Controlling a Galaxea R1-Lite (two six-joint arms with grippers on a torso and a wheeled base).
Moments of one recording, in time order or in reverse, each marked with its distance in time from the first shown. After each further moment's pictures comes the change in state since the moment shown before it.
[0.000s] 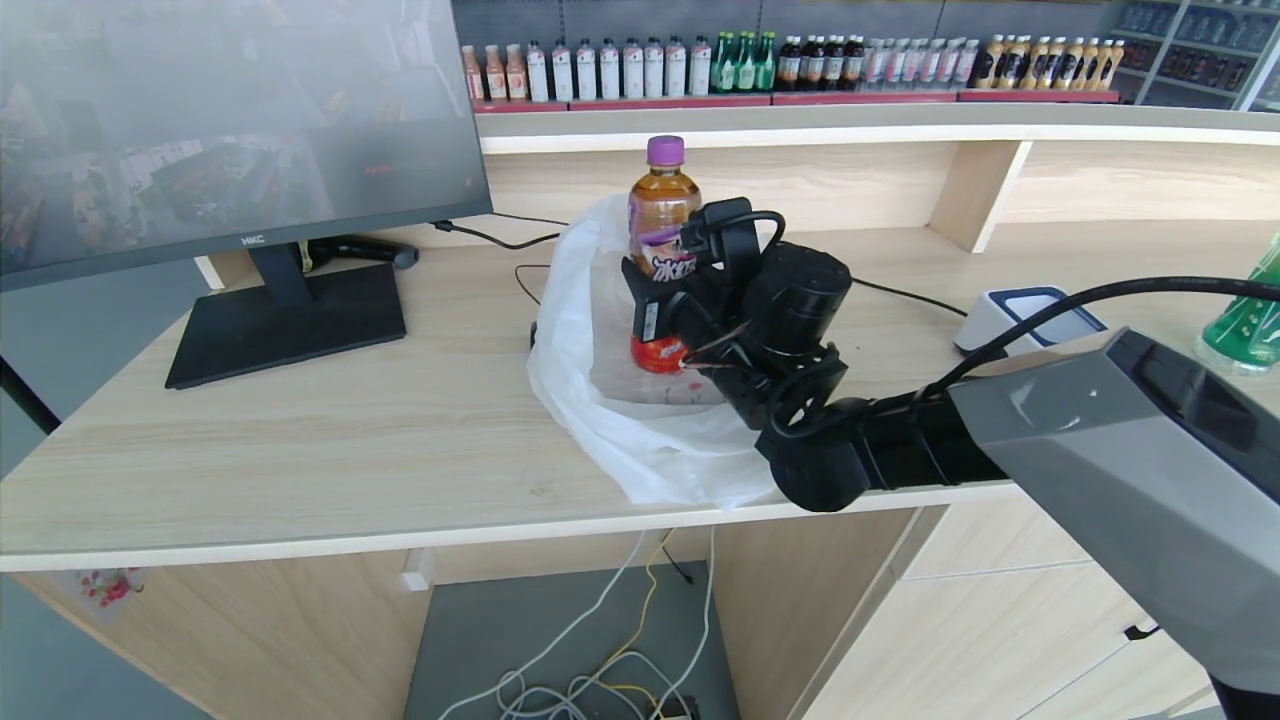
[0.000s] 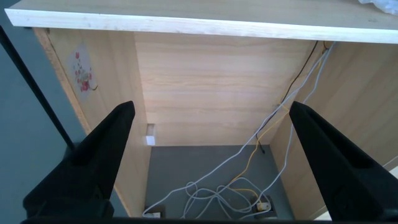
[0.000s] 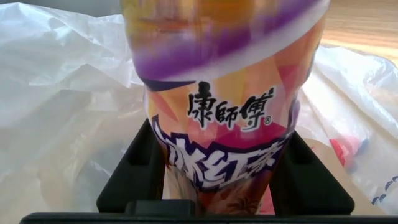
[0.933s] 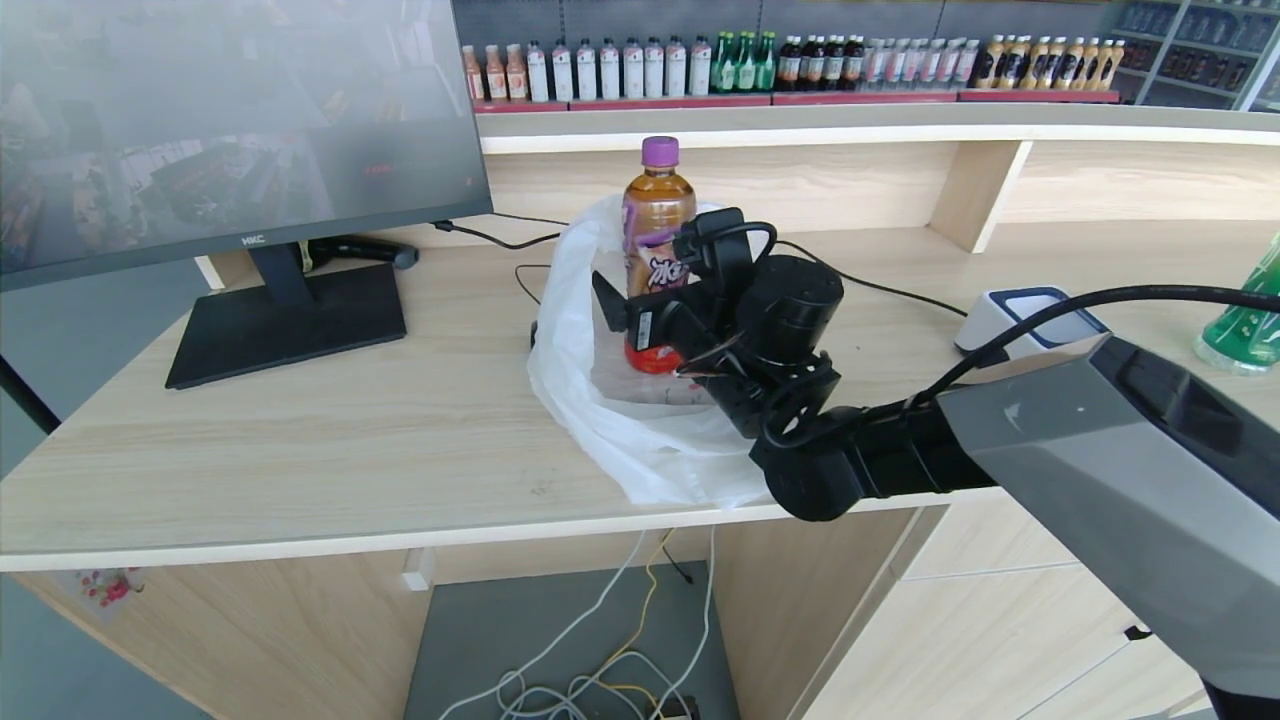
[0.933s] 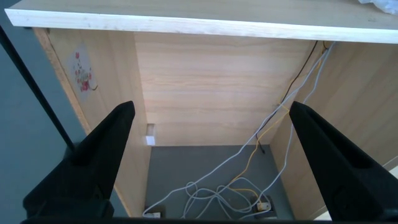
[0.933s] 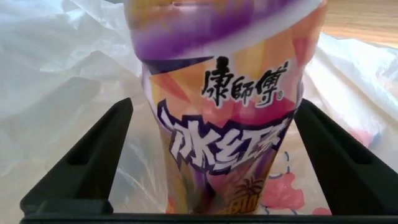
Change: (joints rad) left arm 0.000 0.000 0.000 0.000 0.000 0.000; right arm 0.009 0.007 0.016 -0.024 -0.003 -0.004
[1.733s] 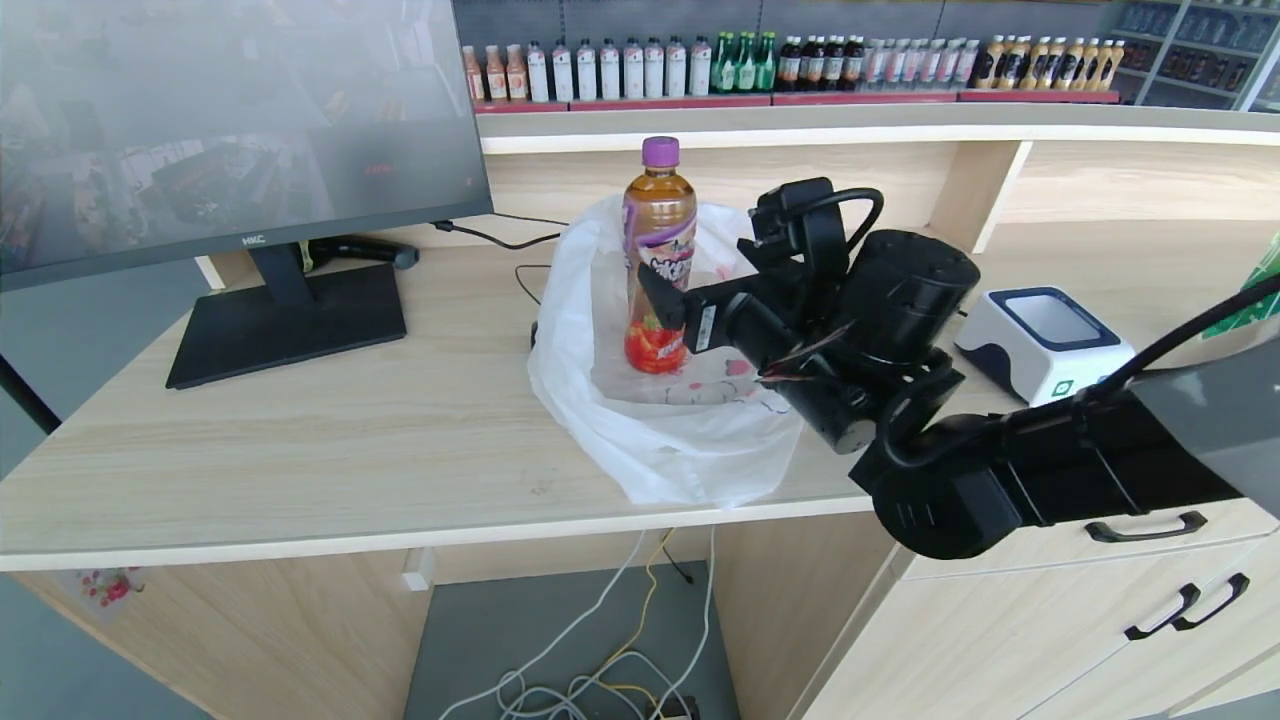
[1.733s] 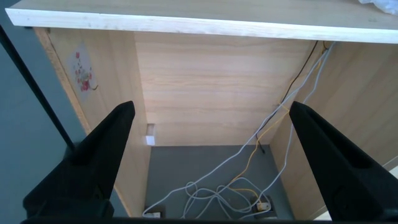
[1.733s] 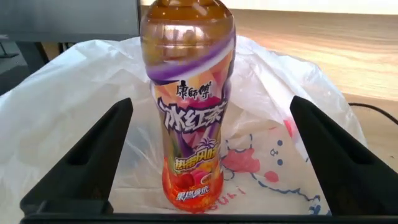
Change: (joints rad) left arm 0.000 0.000 0.000 0.000 0.000 0.000; right arm -0.004 -0.266 0.359 -0.067 0.006 0.005
